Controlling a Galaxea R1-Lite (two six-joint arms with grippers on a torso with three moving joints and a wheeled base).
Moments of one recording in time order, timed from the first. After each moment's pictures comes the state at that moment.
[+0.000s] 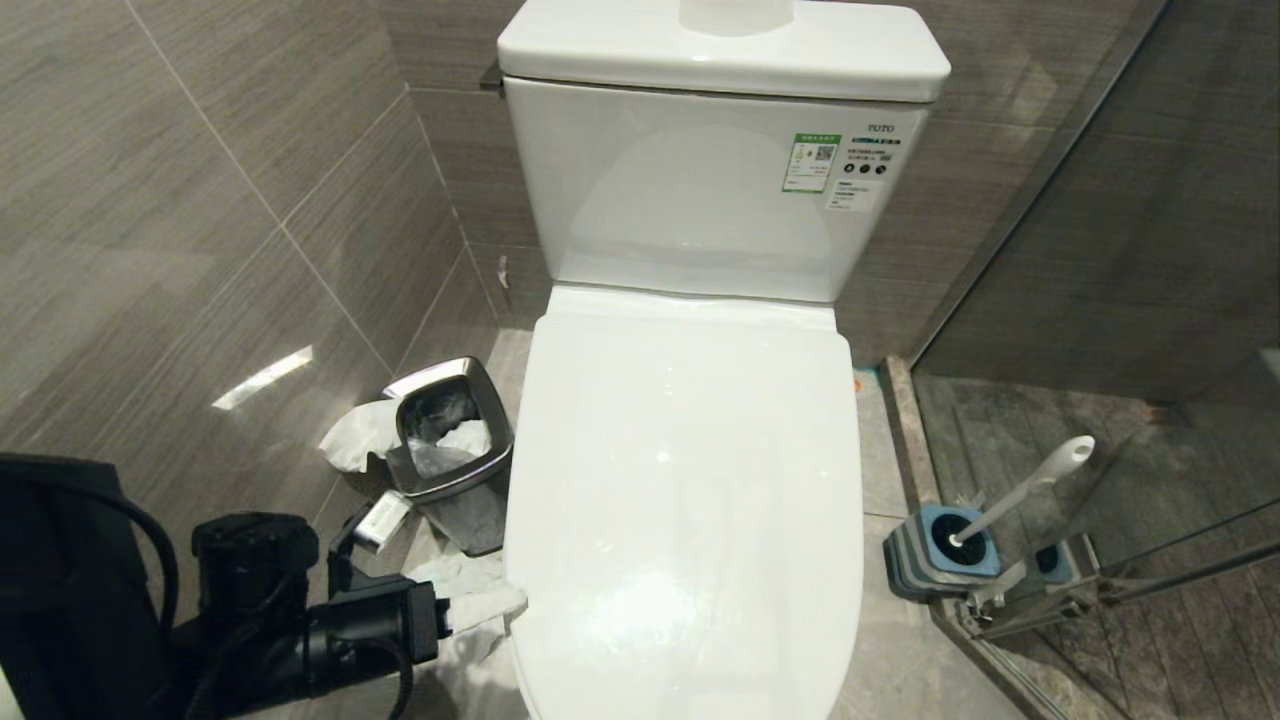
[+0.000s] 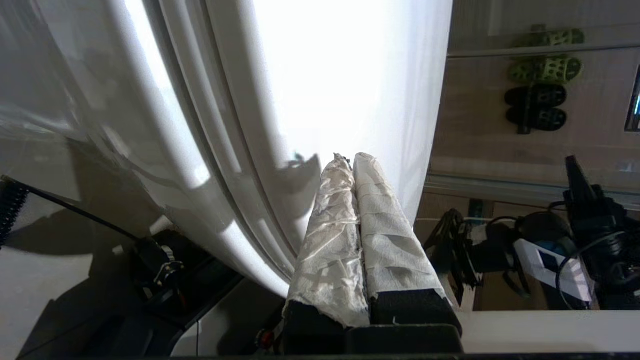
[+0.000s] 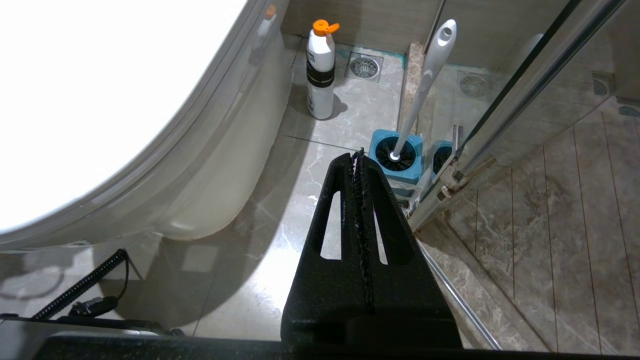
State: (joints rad) left arm -0.20 2.02 -0.22 -1.37 -0.86 -0.57; right arm 0.01 0.00 0.00 0.00 0.03 0.00
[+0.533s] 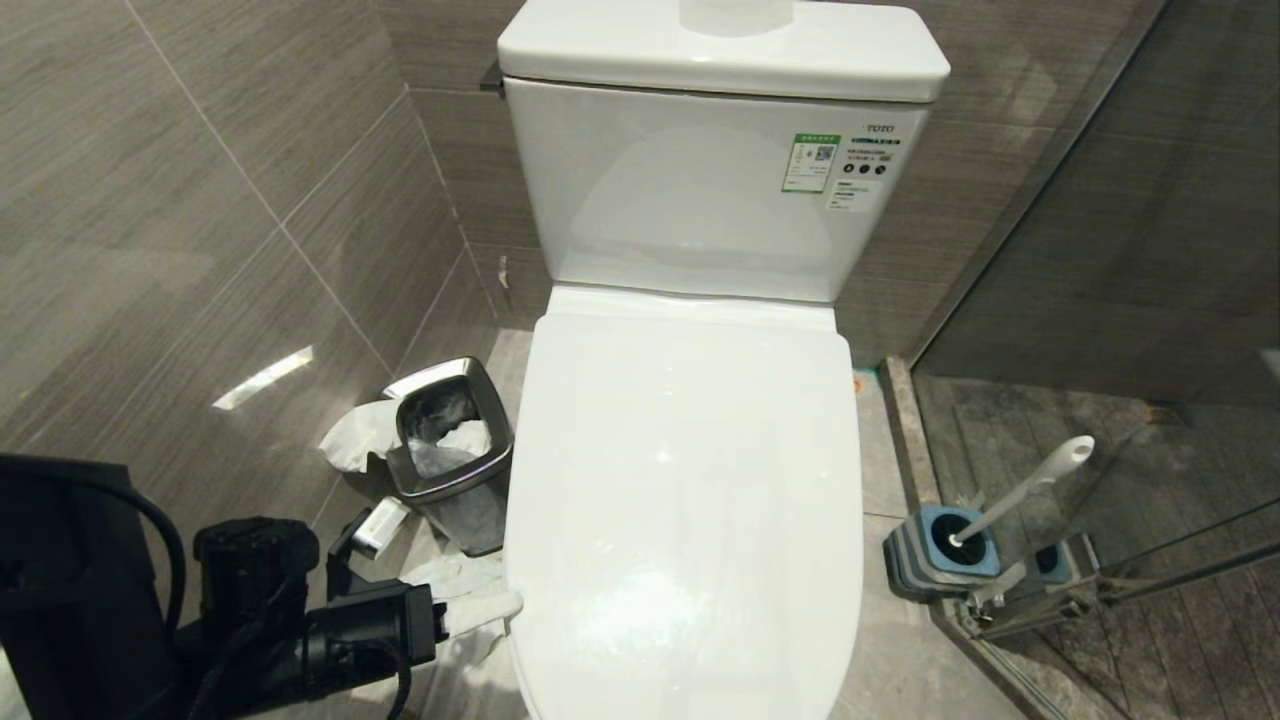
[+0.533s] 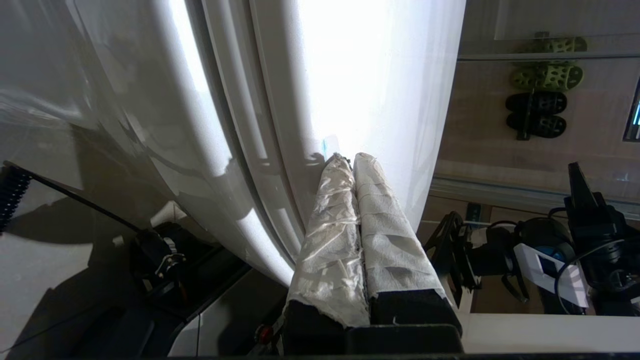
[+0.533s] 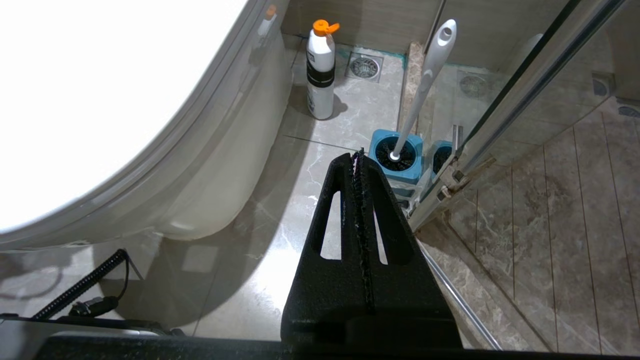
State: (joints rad) left arm -0.18 2.05 -0.21 -1.37 -0.86 -0.58; right arm 0.01 0.00 0.00 0.00 0.03 0.00
